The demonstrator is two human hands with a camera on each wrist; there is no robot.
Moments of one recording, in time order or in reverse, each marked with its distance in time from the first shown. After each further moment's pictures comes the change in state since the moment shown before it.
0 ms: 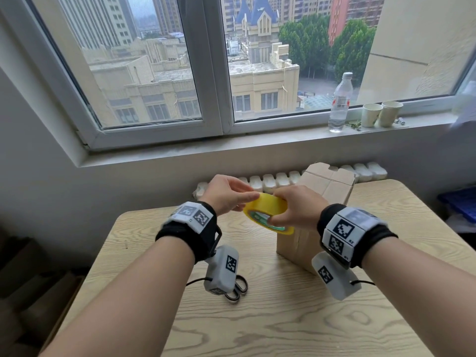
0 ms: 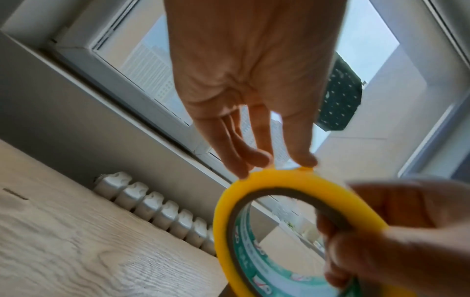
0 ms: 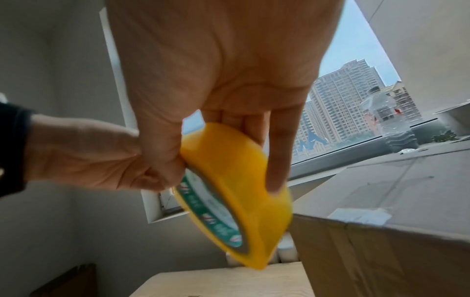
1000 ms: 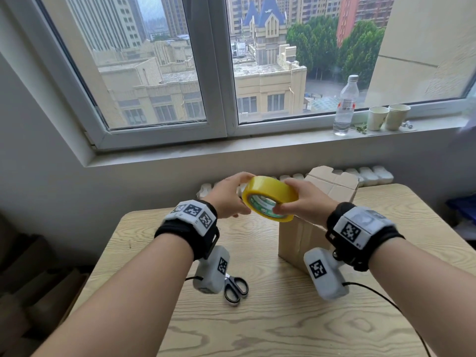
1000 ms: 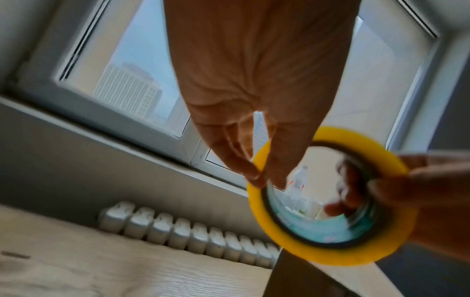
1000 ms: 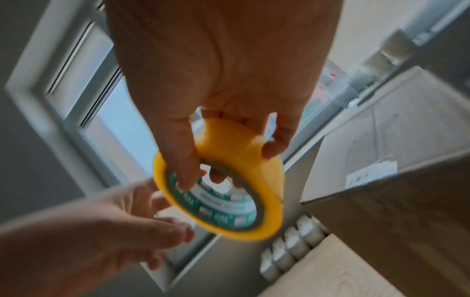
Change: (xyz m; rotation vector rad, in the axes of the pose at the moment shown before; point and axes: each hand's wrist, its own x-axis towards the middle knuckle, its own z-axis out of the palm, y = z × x) left_hand 0.005 0.002 -0.002 0.320 -0.091 0.168; right_hand 0.013 0.023 -0.001 0.483 0.036 0.095
